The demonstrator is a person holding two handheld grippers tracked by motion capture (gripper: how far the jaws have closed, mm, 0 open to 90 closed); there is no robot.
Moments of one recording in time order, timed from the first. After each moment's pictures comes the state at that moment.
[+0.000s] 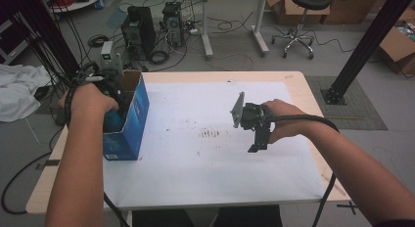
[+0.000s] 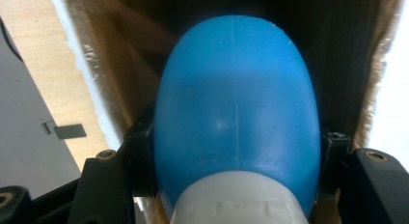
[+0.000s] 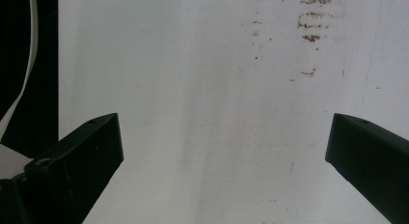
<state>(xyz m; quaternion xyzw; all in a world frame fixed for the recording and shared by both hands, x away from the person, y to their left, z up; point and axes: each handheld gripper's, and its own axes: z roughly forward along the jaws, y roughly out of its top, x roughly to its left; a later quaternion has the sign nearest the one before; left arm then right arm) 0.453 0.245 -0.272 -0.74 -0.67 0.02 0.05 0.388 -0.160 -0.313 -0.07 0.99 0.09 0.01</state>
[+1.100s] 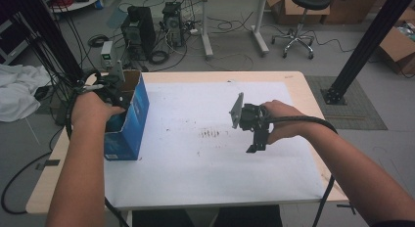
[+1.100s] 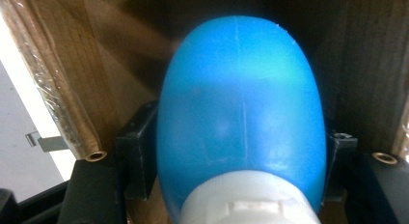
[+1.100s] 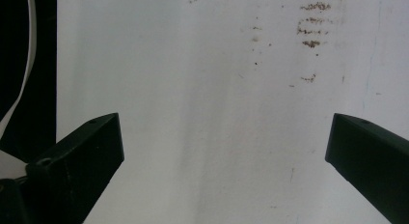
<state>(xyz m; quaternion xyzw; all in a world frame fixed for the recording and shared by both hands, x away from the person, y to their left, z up) 0.444 0.245 -0.286 -0.74 -0.67 0.01 0.03 0.388 -0.158 -0.316 -0.07 0.99 0.10 0.01</state>
